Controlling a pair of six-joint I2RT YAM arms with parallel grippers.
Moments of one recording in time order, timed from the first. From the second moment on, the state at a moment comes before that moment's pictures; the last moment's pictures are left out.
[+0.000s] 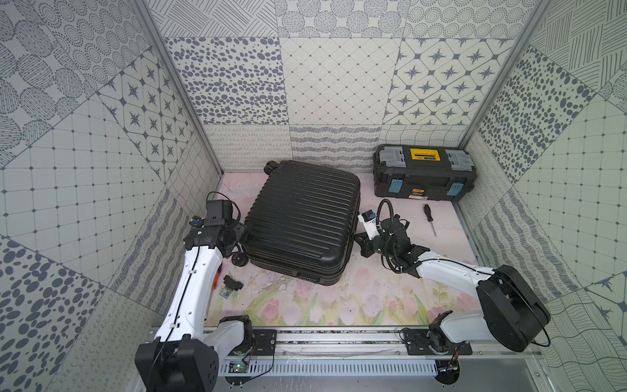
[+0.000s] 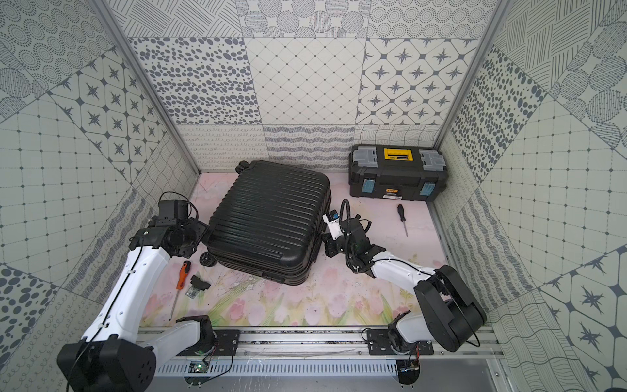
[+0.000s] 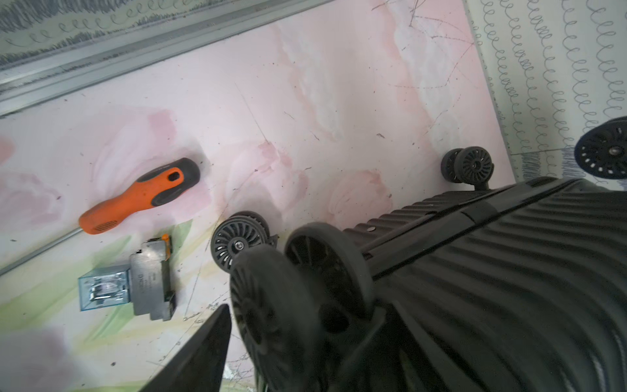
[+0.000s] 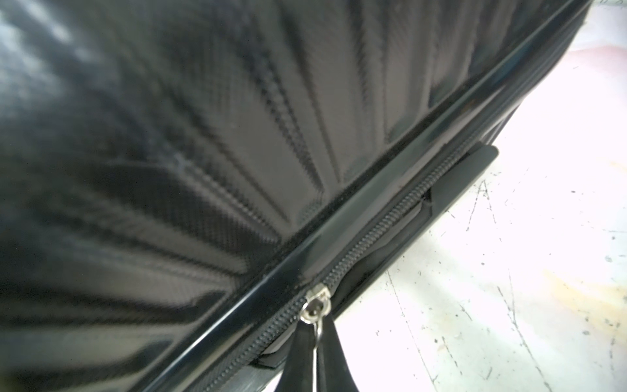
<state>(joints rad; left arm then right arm) 0.07 1.12 1.03 -0.91 -0.15 -1.01 0.58 1.38 0.64 0.20 -0.23 0.15</state>
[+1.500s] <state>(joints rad) 0.09 1.58 1.30 -0.58 0.07 -0.78 0.41 1.41 0.72 0.08 -0.12 0.13</state>
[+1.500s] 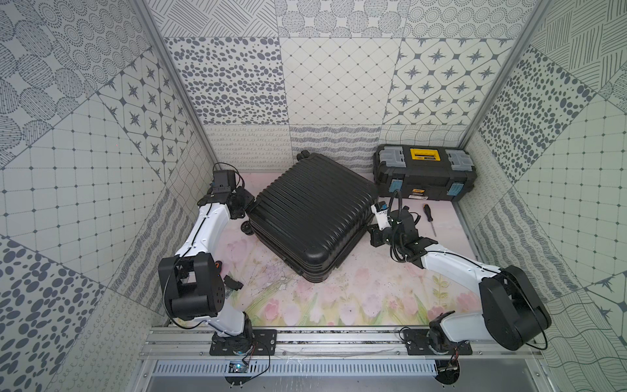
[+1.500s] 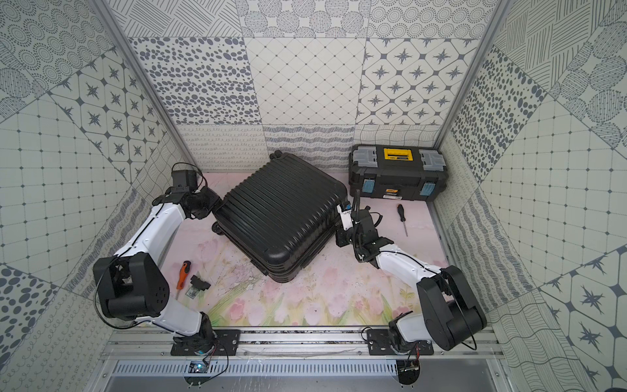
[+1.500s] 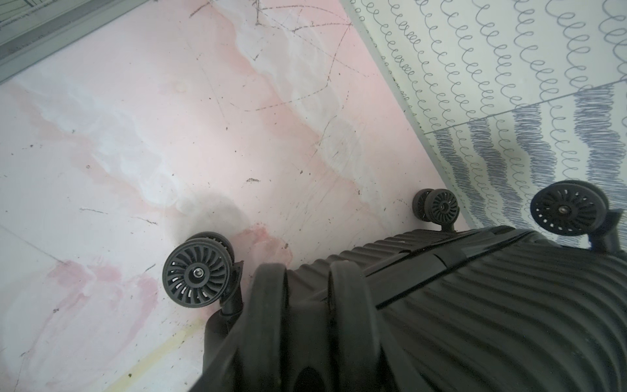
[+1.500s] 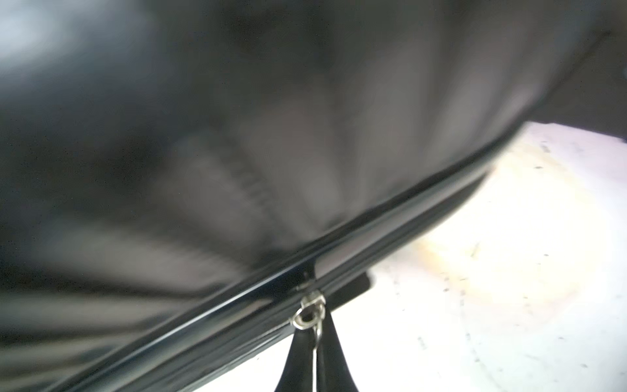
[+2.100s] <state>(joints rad) -0.13 1.34 1.37 -0.83 -0.25 -0.70 0.57 1.38 0.69 0.08 -0.06 0.16</state>
